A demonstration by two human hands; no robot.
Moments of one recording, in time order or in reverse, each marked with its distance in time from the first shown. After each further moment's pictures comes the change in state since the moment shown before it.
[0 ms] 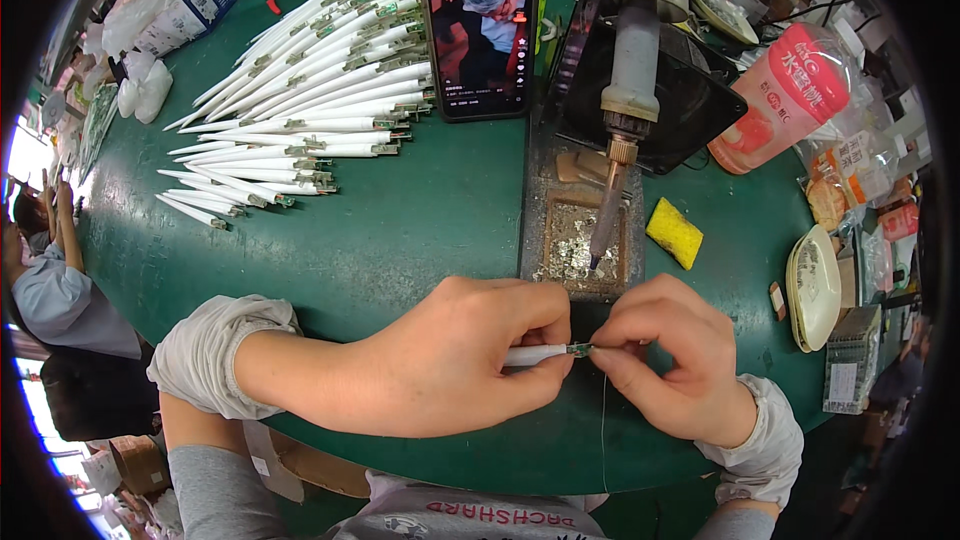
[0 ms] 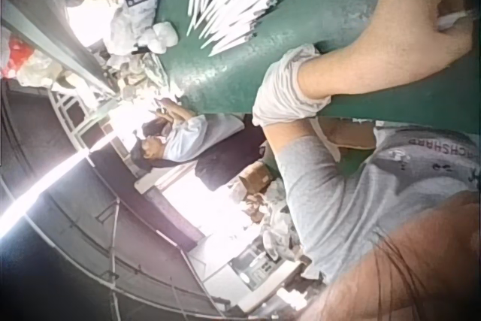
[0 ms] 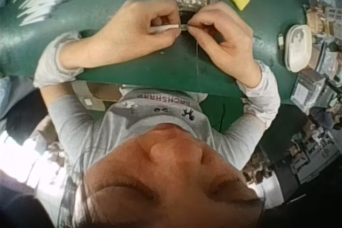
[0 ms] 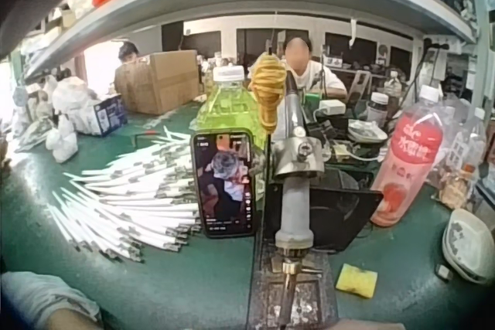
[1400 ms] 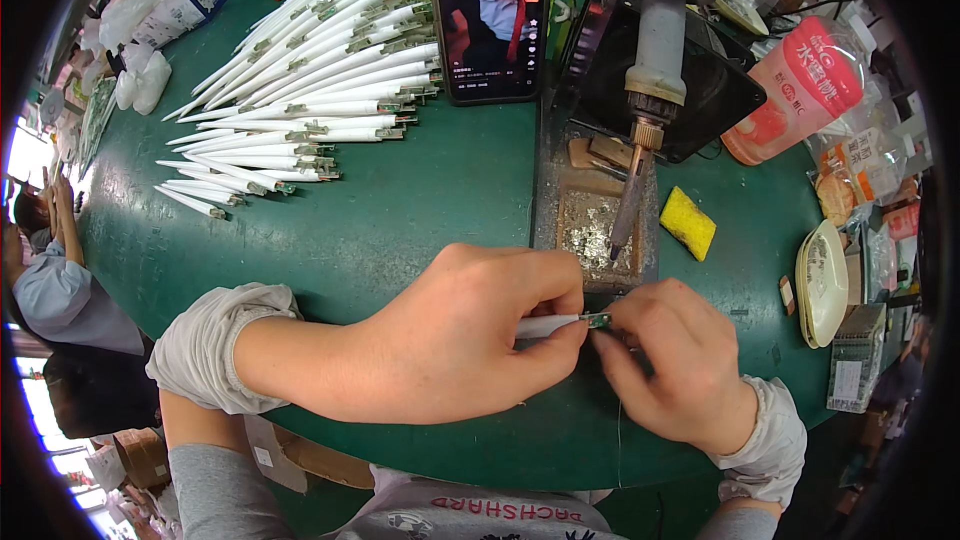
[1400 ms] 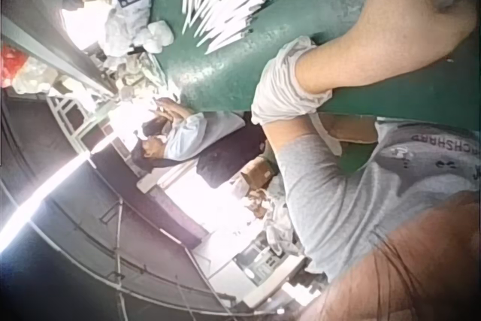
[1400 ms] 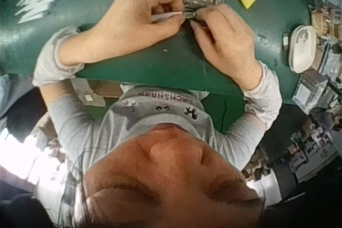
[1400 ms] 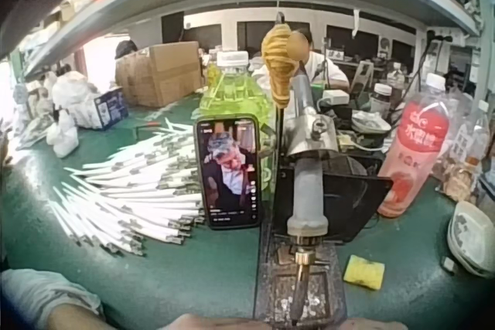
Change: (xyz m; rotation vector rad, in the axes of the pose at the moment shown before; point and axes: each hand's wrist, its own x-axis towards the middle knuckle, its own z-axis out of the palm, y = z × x) left_hand 0.005 -0.006 -0.003 0.062 0.086 0.070; right_hand 0.000 -0.002 0.011 -0.491 0.032 -0.247
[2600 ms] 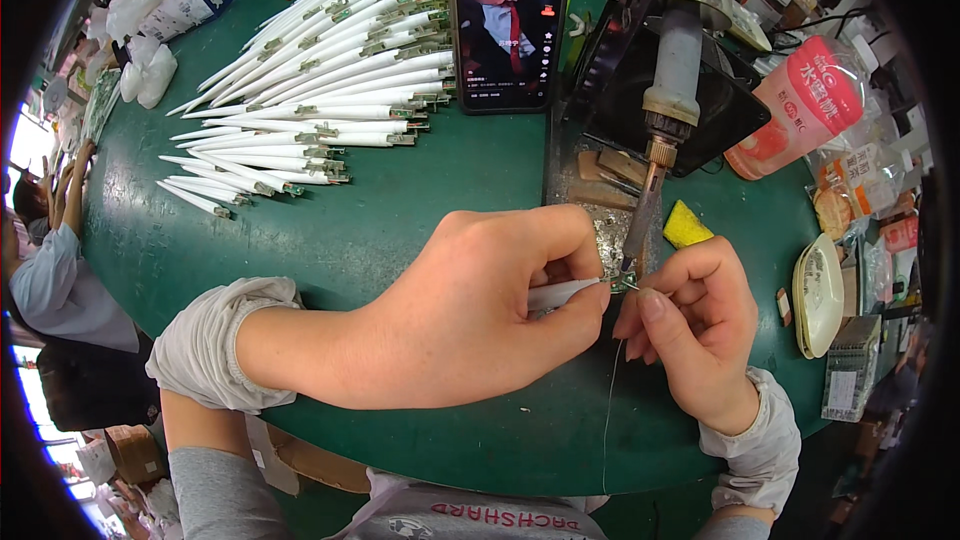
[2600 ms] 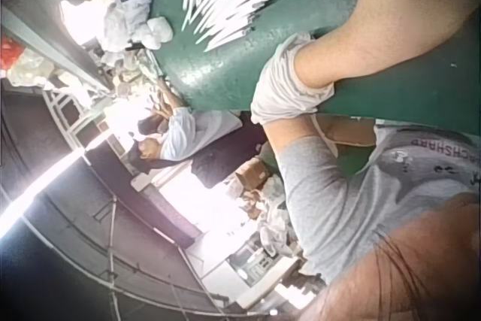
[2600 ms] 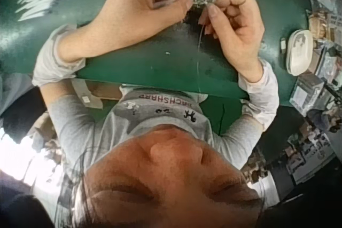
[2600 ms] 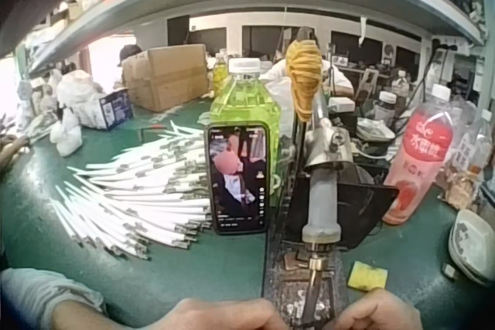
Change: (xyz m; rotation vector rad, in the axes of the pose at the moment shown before) left_hand 0.008 0.010 -0.012 -0.178 0.022 -0.145; right_hand 0.007 0.005 -0.002 0.889 0.070 0.511
